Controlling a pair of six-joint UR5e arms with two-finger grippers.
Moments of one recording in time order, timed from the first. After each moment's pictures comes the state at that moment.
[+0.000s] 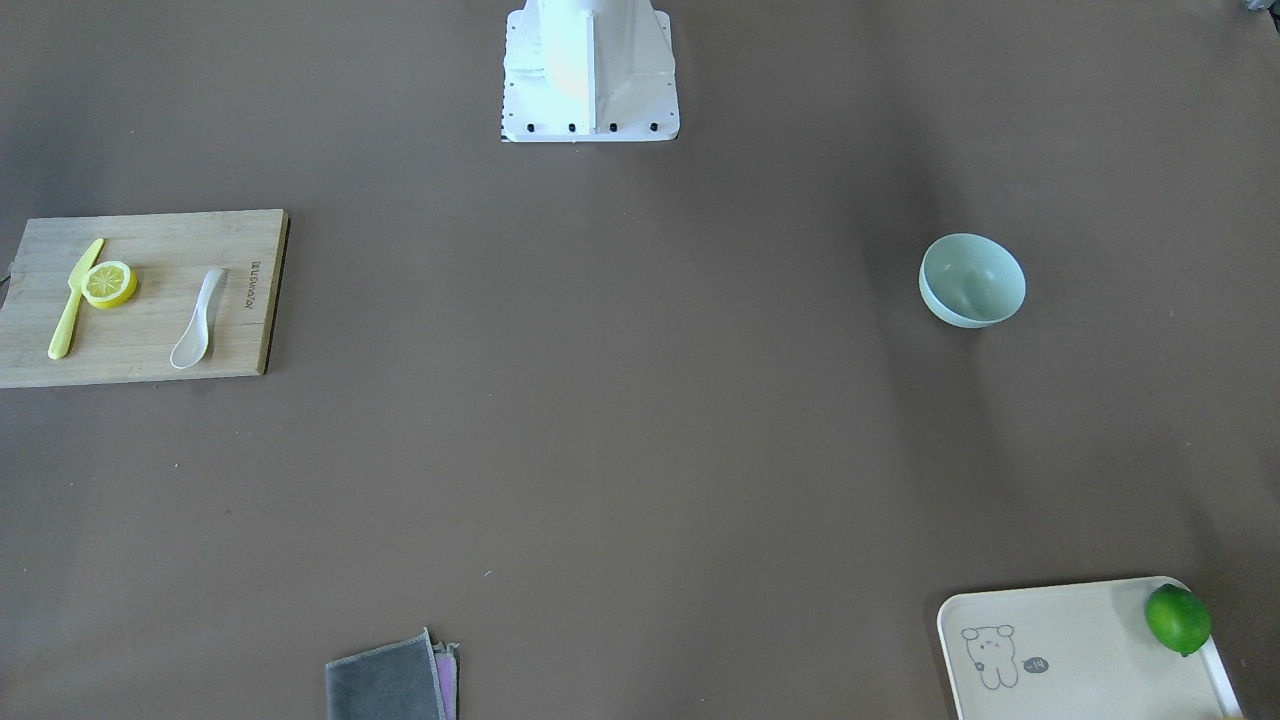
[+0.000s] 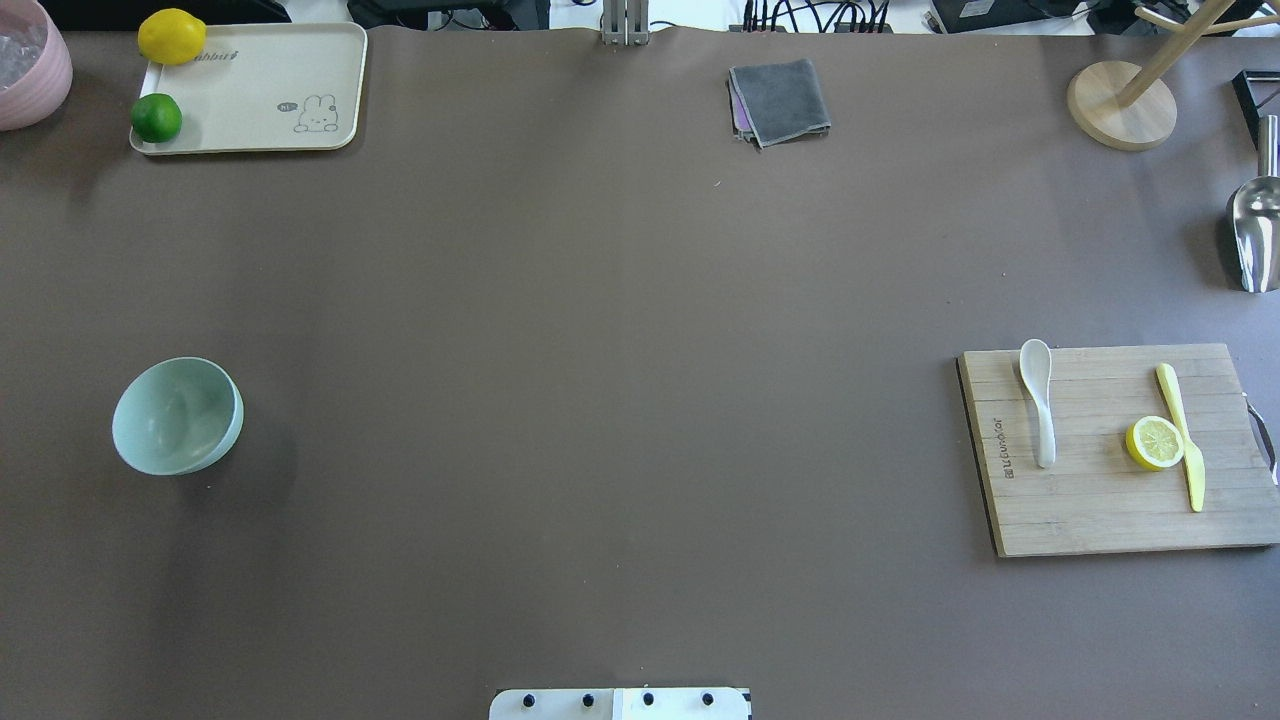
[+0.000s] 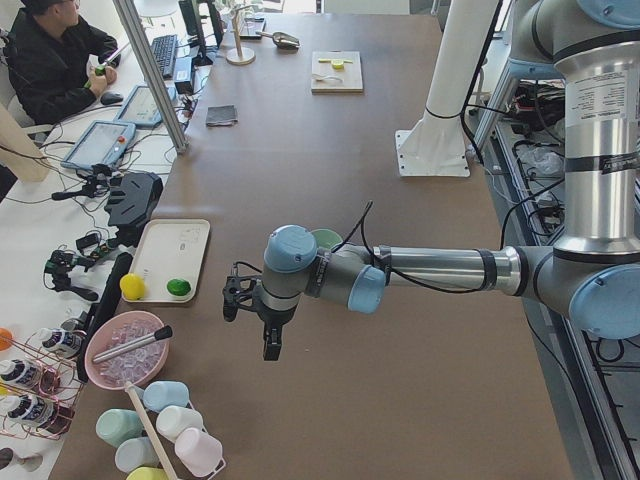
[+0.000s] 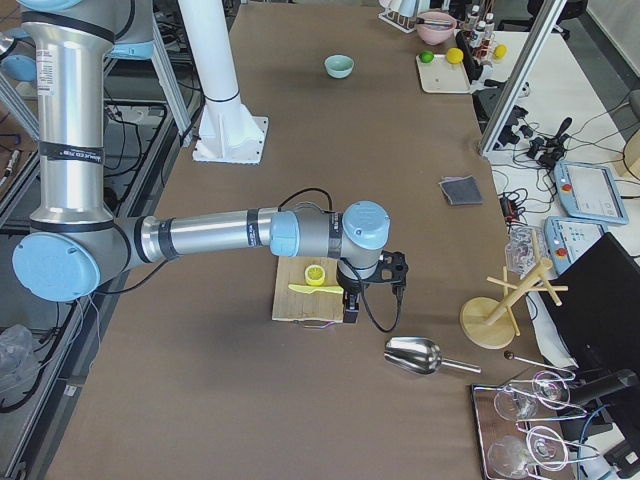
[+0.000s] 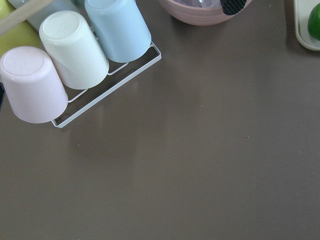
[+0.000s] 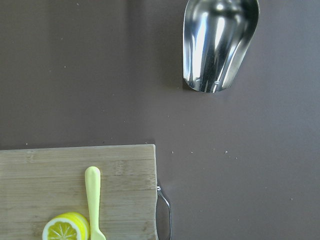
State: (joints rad) left arm -1.57 -1.45 -1.69 -1.86 -2.23 -0.30; right arm 1.52 -1.63 1.78 -1.71 2.37 0.06
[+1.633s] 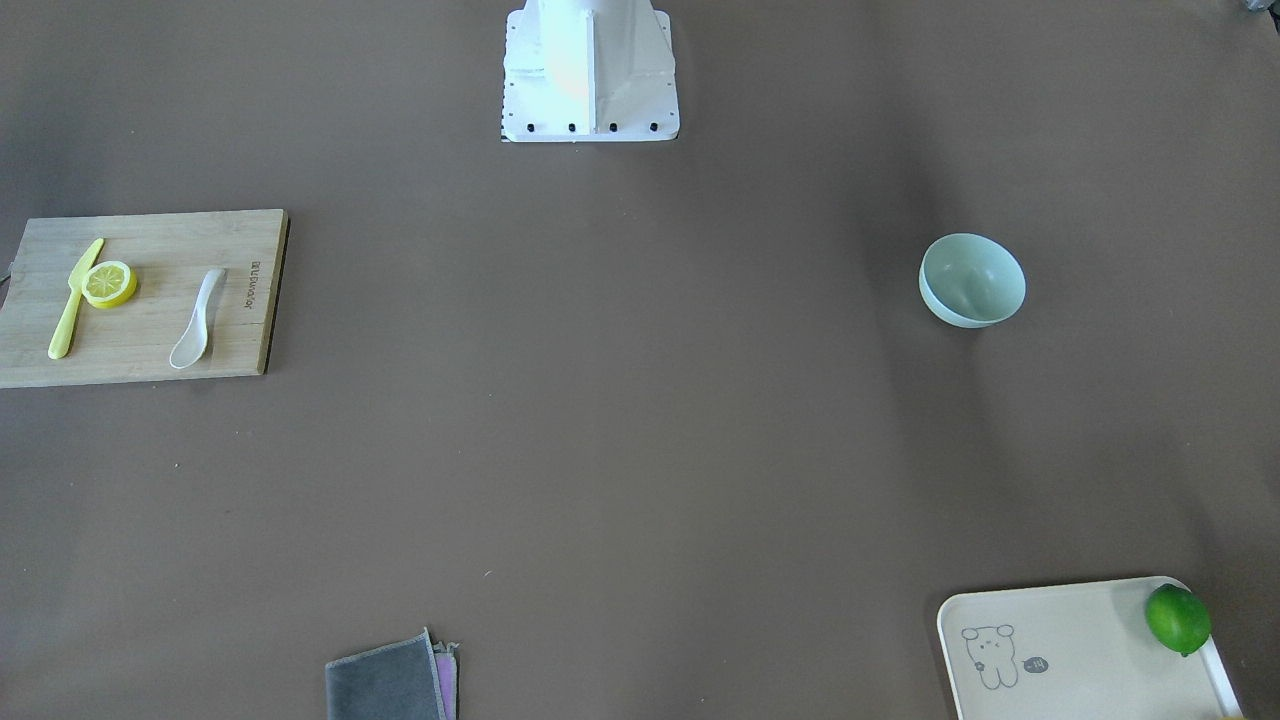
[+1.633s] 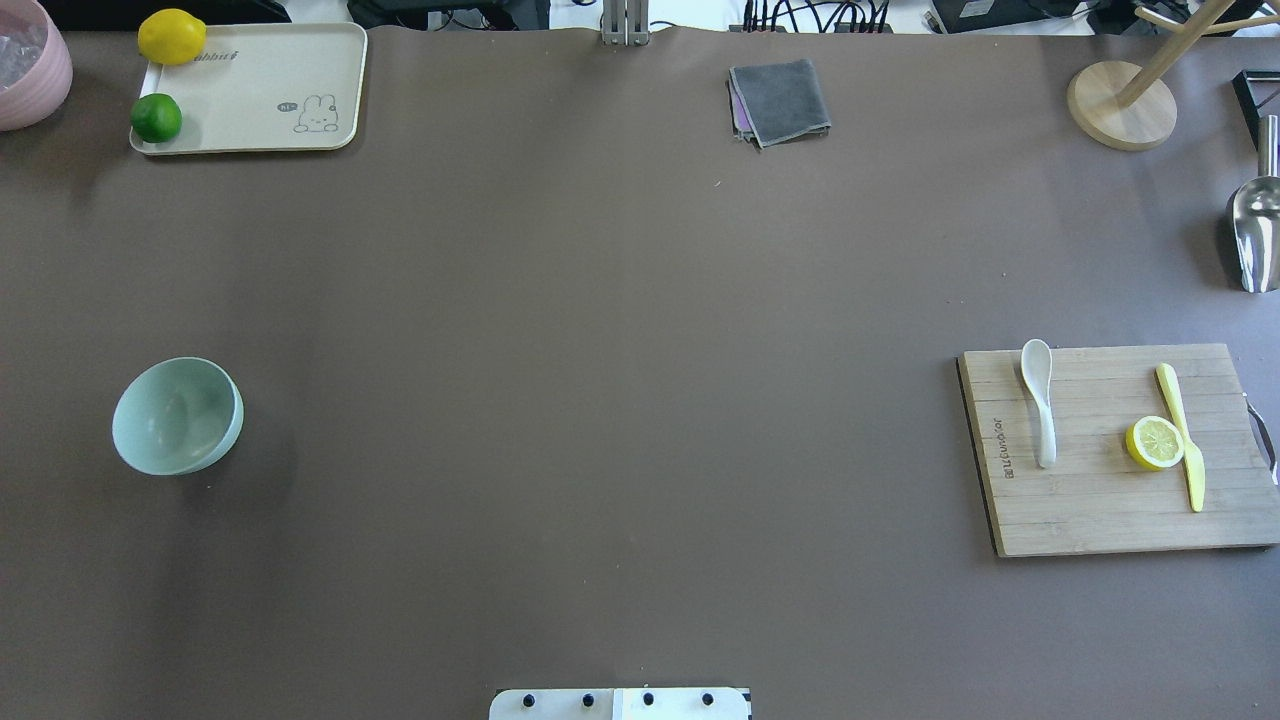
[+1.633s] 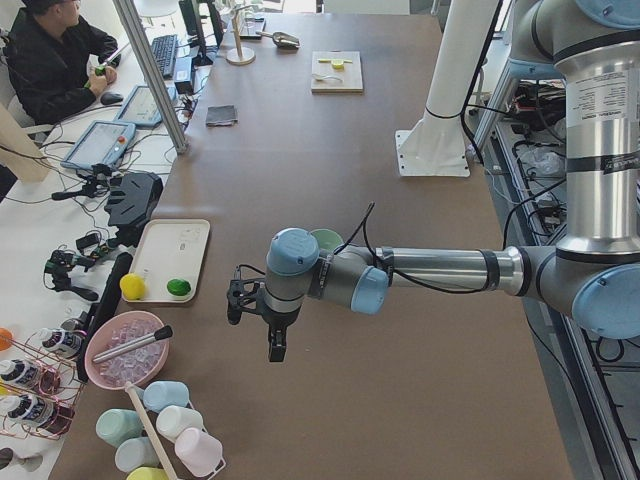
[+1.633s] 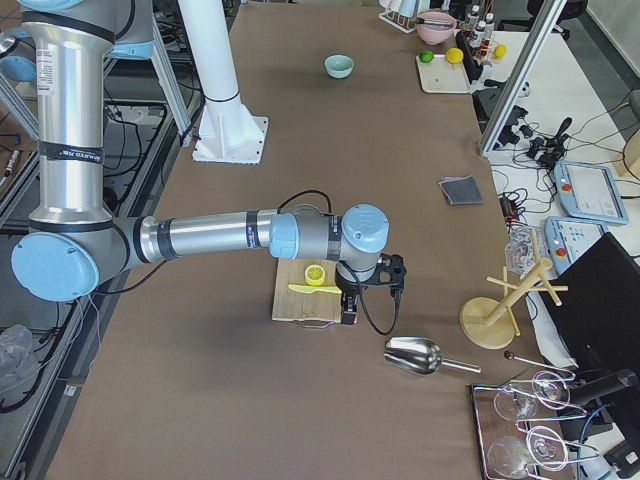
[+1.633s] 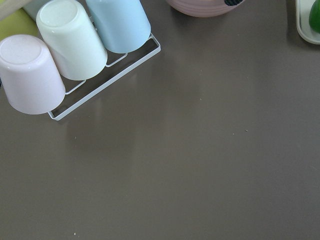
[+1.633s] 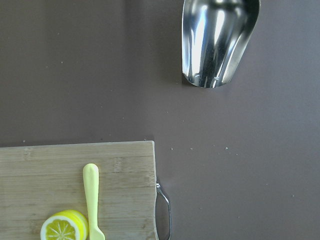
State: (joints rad) left arm -1.57 -1.45 -1.69 -1.86 -2.25 -0.31; right arm 1.52 -1.64 1.78 -1.71 2.38 0.06
